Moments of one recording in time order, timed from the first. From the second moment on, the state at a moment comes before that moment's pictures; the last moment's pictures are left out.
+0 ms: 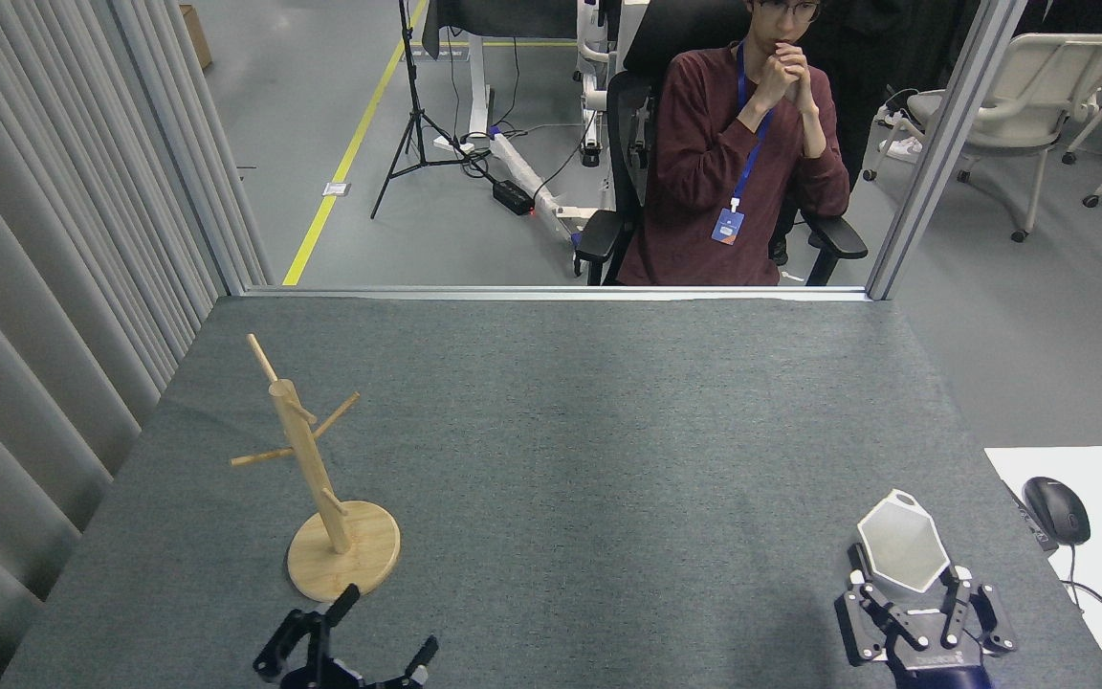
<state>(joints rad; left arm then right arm) 0.19 0.03 0.01 -1.60 -1.62 -0.60 0.28 0.10 -0.09 -0.17 -1.46 1.47 -0.28 -0.41</state>
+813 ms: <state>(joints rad) 0.13 -0.07 -0.14 -1.58 -1.83 -0.57 0.31 0.21 0.18 0.16 -1.64 1.70 -0.29 -0.41</state>
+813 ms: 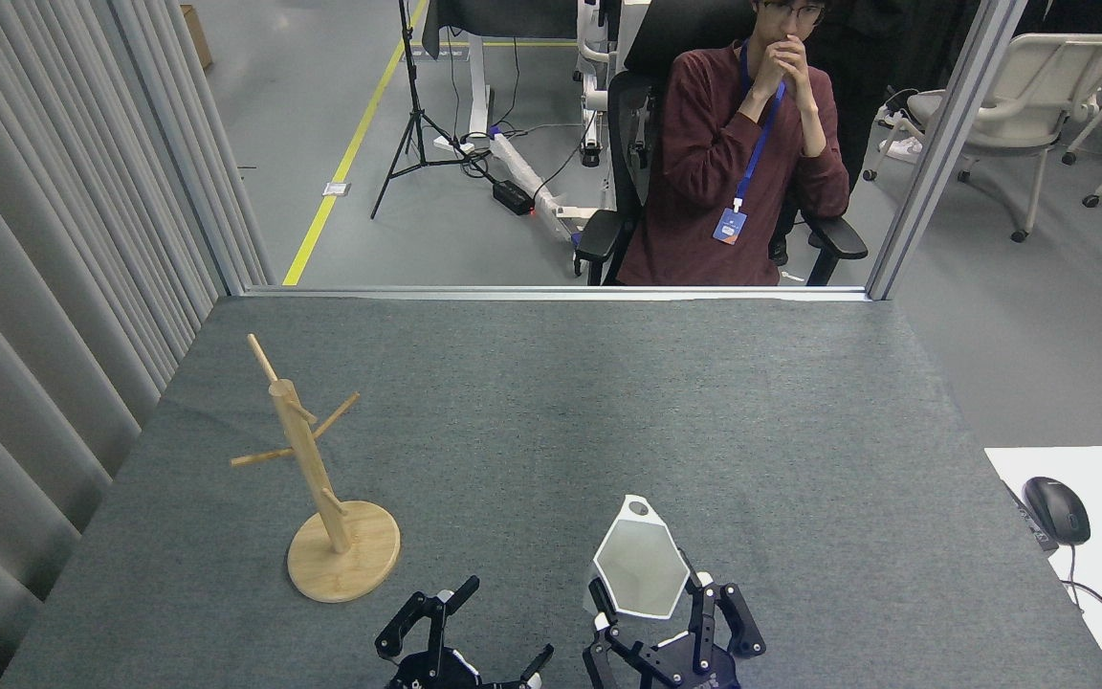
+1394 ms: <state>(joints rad) 0.12 -0.07 -0.26 -1.63 -1.83 -0.49 0.30 0.19 0.20 0.27 -1.59 1.74 -0.24 -0.42</state>
